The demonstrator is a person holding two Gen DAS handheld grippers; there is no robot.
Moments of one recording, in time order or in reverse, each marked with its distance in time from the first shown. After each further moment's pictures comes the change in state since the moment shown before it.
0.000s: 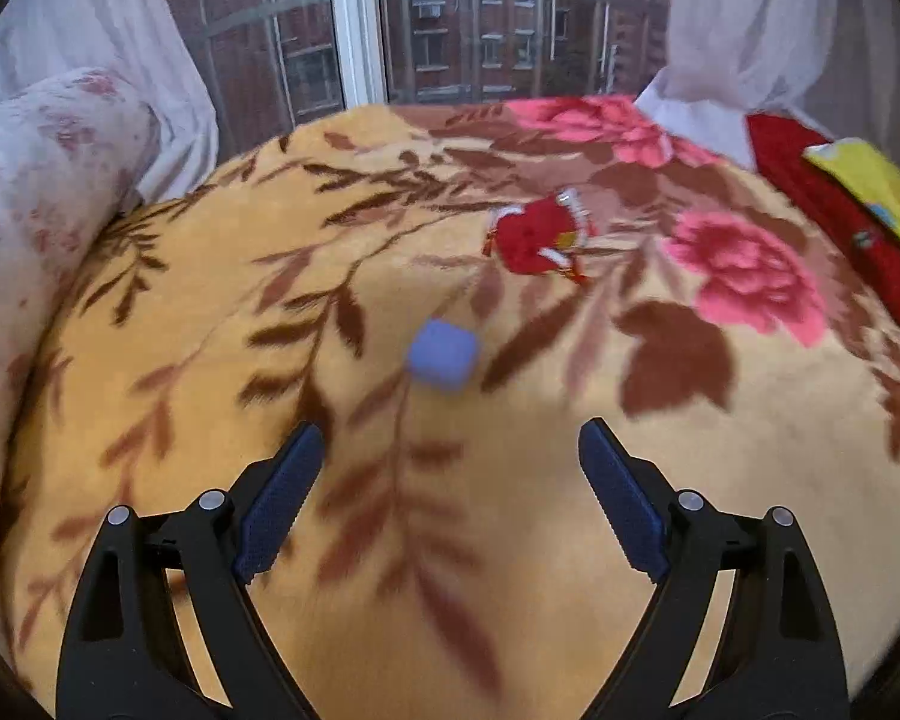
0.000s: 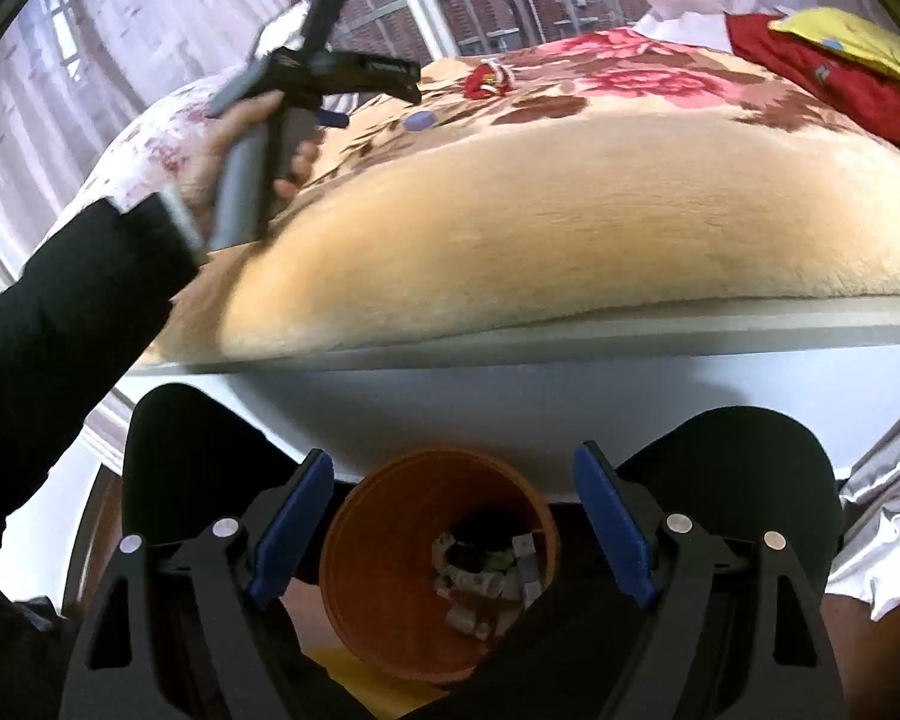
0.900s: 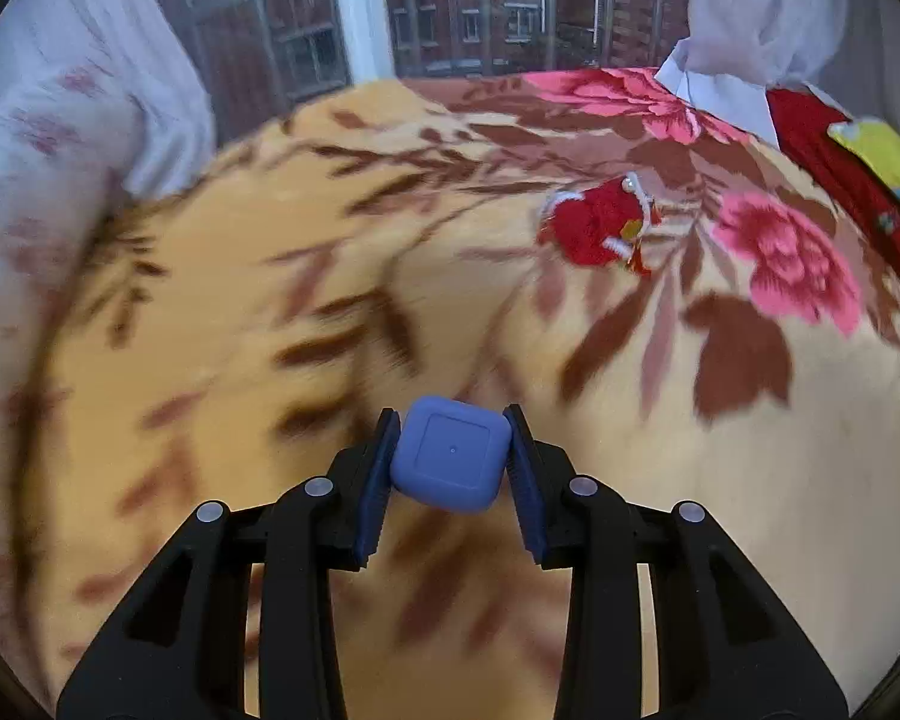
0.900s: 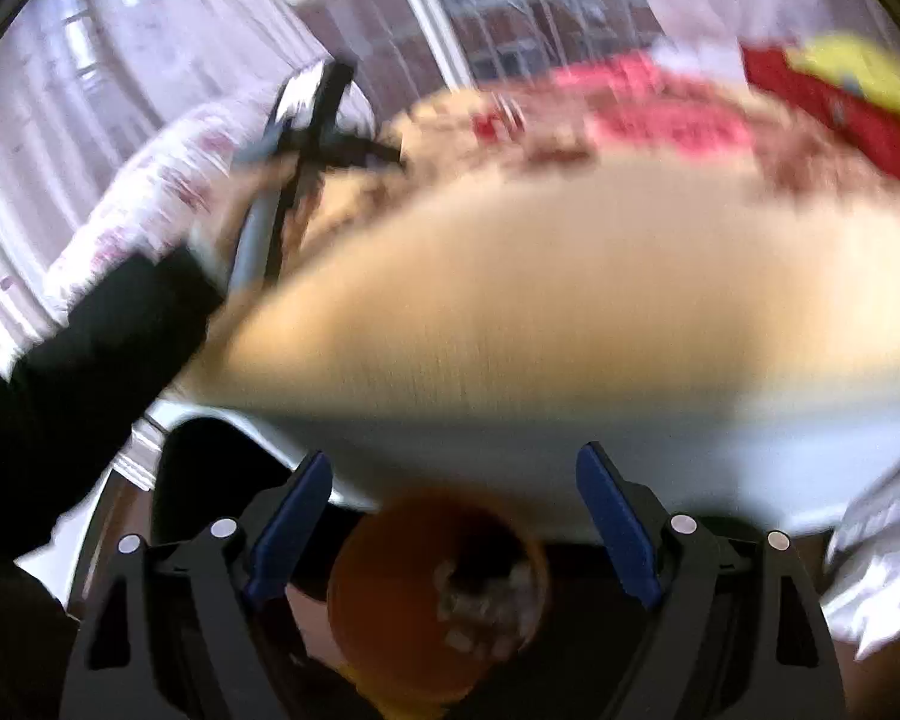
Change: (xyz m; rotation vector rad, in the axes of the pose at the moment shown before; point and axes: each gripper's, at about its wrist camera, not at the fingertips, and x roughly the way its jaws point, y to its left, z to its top) left arm -0.004 0.040 0.001 0.050 0.046 0.028; right arm -0.029 0.000 0.052 -0.066 -0.055 0.041
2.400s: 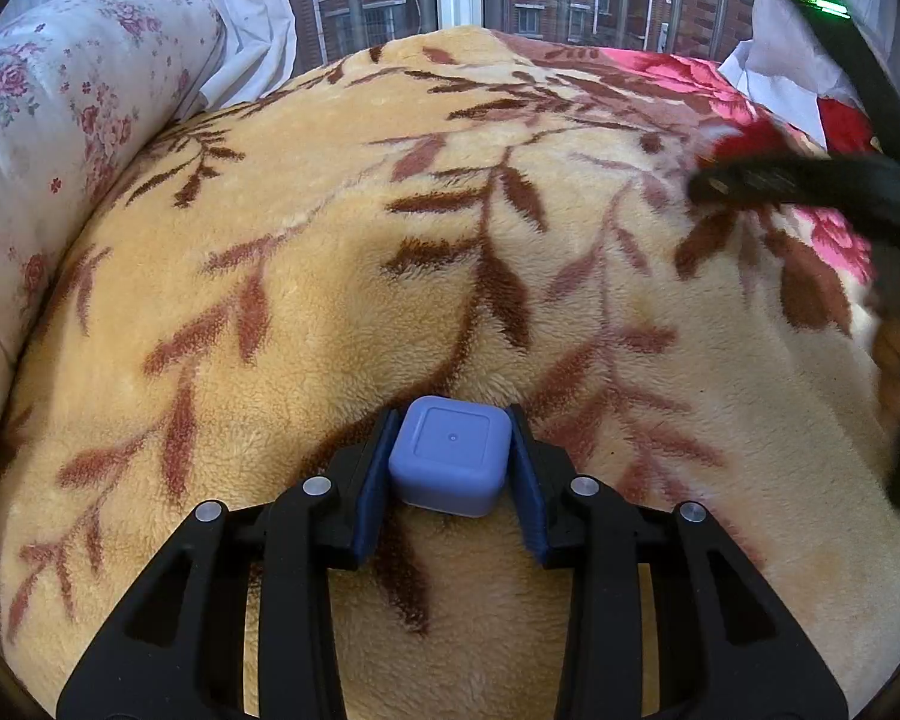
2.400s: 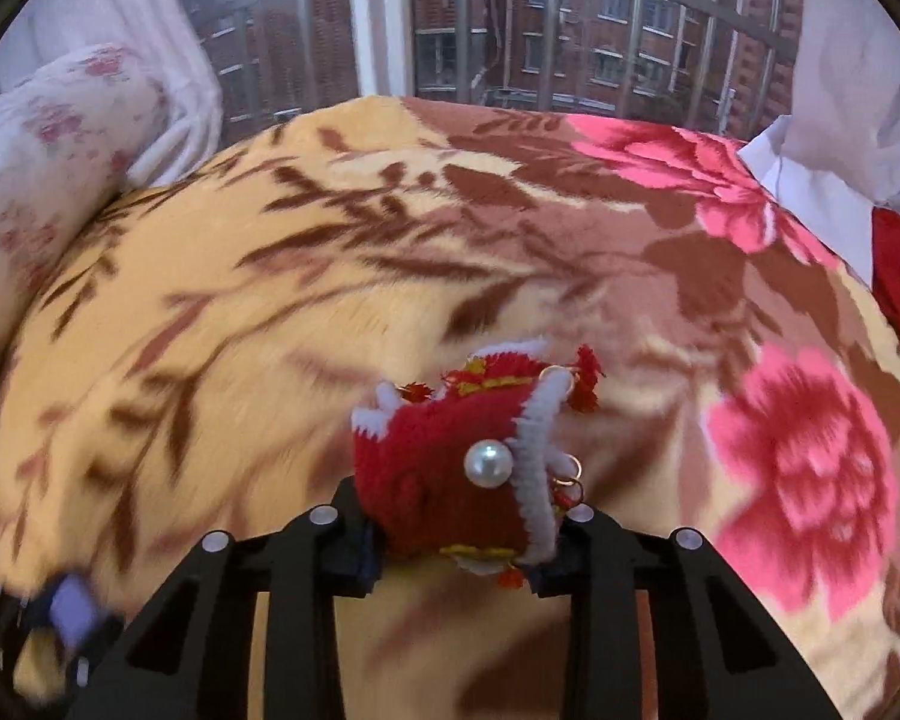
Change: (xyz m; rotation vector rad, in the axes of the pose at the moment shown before) left arm 0.022 0.039 -0.053 -0.126 0.027 0.022; right arm 0.285 -0.011 0.277 -0.104 0.097 -0.325
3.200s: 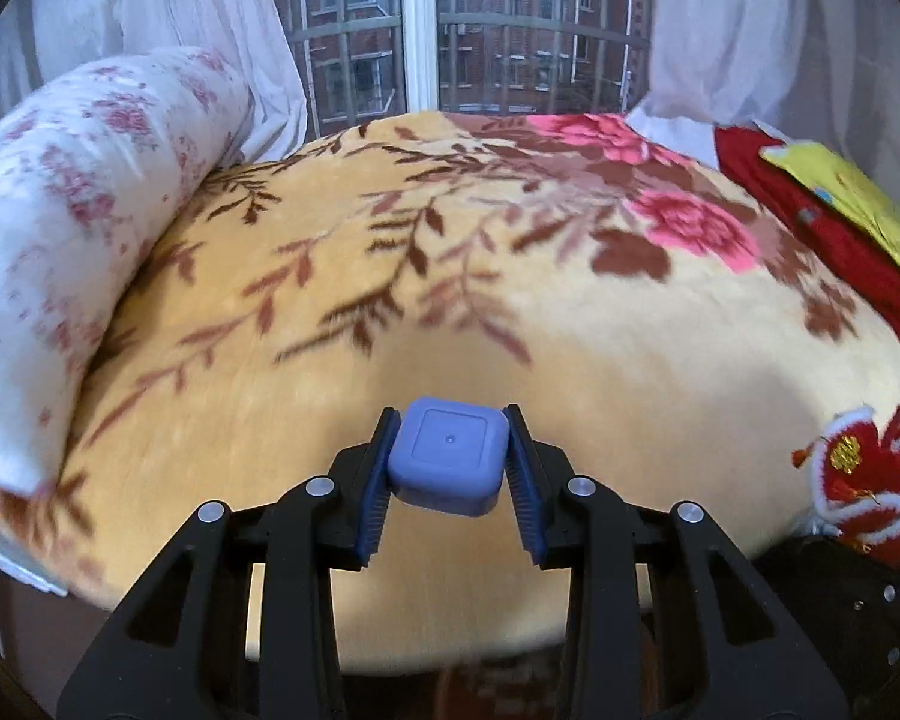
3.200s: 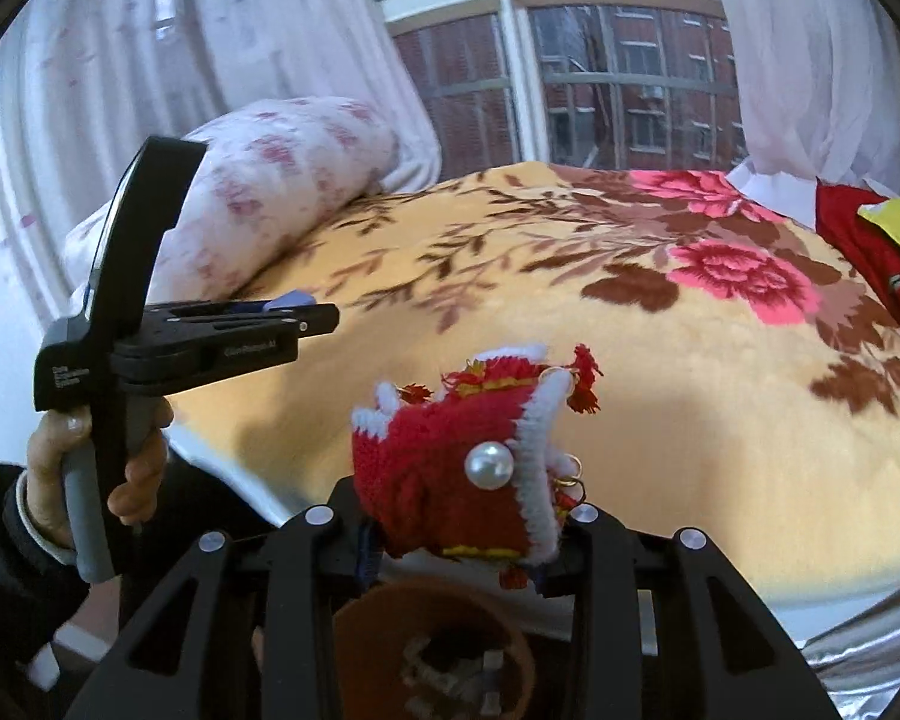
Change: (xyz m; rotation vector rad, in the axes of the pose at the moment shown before) left arm -0.172 -0.040 -0.100 0.019 -0.139 -0.029; right arm -0.261 0.020 -0.265 -0.096 -0.218 0.298
